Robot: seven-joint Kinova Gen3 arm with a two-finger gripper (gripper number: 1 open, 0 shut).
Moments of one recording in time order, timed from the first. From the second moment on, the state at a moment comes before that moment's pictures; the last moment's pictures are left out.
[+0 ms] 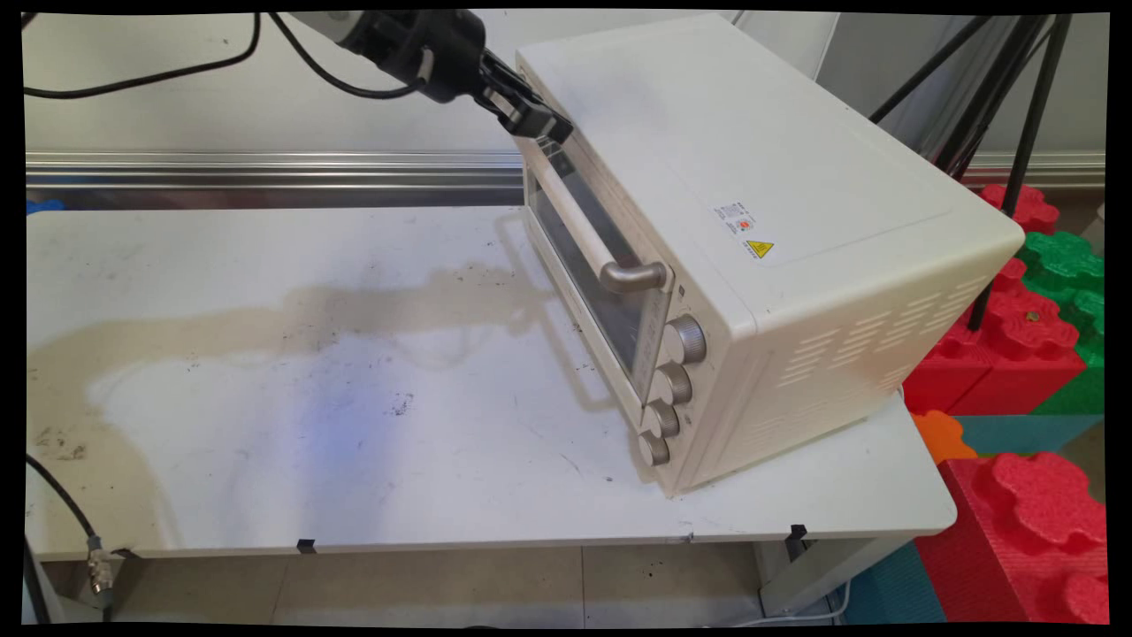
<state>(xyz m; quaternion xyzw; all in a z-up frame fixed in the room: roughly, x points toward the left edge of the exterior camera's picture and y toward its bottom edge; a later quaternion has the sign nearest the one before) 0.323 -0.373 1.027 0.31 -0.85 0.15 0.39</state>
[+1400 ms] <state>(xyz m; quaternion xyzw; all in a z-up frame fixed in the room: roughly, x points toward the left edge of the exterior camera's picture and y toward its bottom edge) 0.308 -0.382 0.986 0.33 -0.86 0.13 0.36</state>
